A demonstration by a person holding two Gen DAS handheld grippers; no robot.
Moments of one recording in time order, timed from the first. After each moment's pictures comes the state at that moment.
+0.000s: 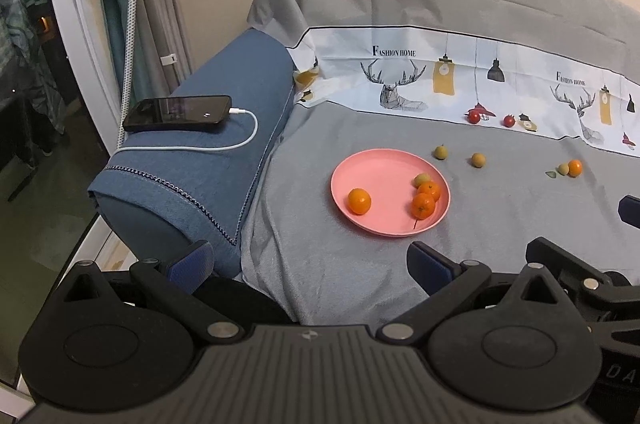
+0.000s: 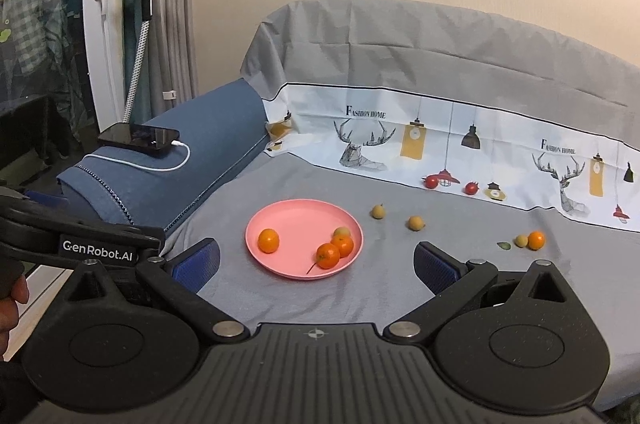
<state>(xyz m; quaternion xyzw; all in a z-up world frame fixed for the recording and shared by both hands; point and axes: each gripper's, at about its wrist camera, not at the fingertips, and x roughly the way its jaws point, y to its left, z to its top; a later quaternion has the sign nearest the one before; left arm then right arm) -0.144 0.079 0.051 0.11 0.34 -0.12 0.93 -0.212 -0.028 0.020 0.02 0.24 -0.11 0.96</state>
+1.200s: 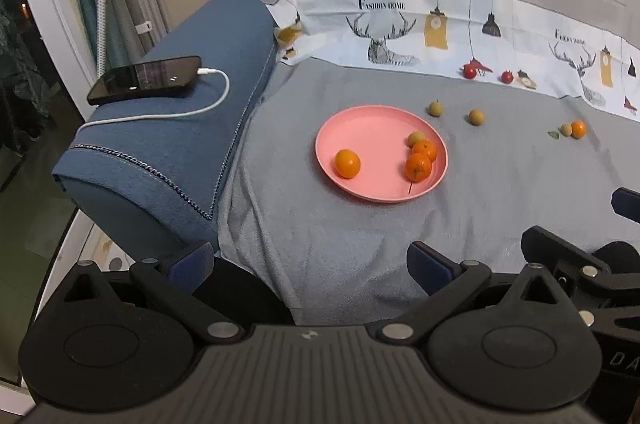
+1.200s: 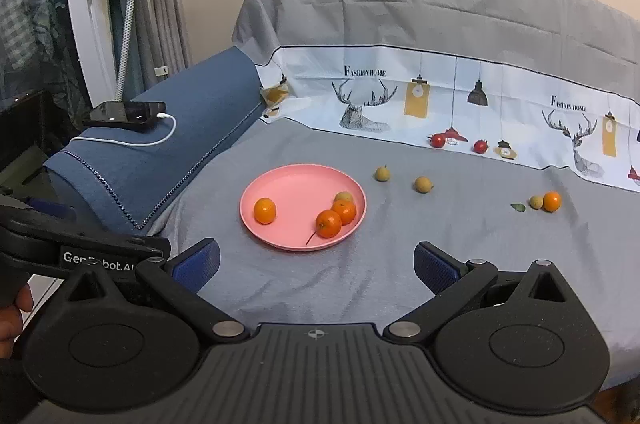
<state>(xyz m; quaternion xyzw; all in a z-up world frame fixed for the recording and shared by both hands) -0.112 0.061 0.017 0.14 0.40 -0.13 0.90 -0.186 -0.052 -0.010 0.06 0.29 -0.11 0.95</state>
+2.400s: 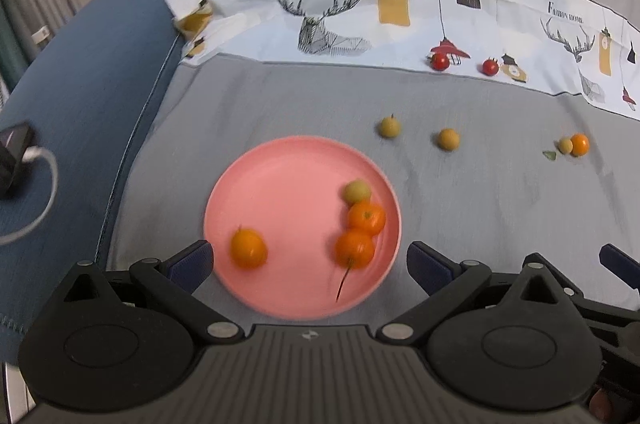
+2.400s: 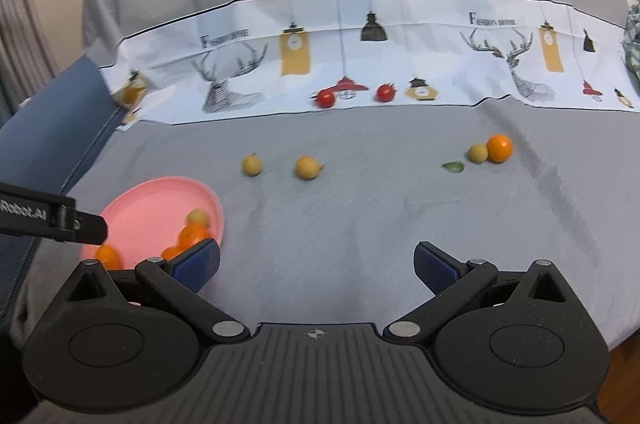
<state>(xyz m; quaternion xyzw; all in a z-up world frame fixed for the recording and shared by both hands) 0.044 -0.088 -0.022 0.15 0.46 -0.19 0.85 -0.095 -0.202 -0.083 0.15 0.32 -0.24 0.90</state>
